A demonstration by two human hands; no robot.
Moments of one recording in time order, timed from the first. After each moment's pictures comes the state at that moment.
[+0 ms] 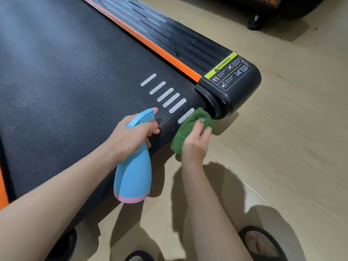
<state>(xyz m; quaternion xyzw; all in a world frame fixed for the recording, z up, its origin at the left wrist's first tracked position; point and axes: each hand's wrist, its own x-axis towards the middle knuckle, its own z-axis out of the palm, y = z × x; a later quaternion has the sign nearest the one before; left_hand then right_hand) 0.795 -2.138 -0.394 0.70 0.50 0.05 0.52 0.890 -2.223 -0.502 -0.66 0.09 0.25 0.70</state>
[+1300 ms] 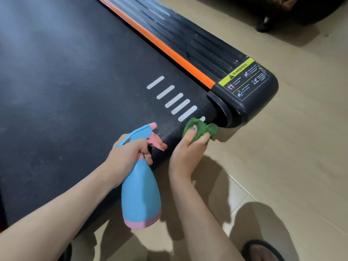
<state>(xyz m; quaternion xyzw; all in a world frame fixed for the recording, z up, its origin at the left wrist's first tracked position) 0.769 -2.135 -0.407 0.64 0.49 0.10 0.58 0.865 -2.177 -0.516 -0.76 0.04 0.08 0.65</state>
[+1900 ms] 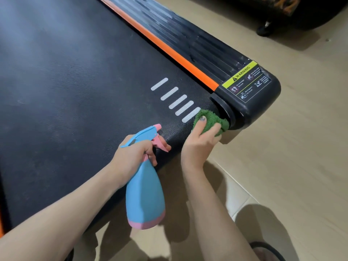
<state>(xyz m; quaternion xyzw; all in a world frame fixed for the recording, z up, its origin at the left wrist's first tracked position) 0.768 -2.136 -0.403 0.63 0.47 0.10 0.61 0.896 -2.171 -0.513 -0.77 0.01 0.06 0.63</state>
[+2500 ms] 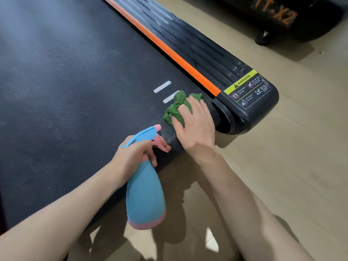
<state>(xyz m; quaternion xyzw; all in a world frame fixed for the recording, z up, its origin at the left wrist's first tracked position) 0.761 -2.127 -0.404 0.65 0.44 0.09 0.61 0.943 -2.168 -0.492 -0.78 -0.52 -0.08 0.33</state>
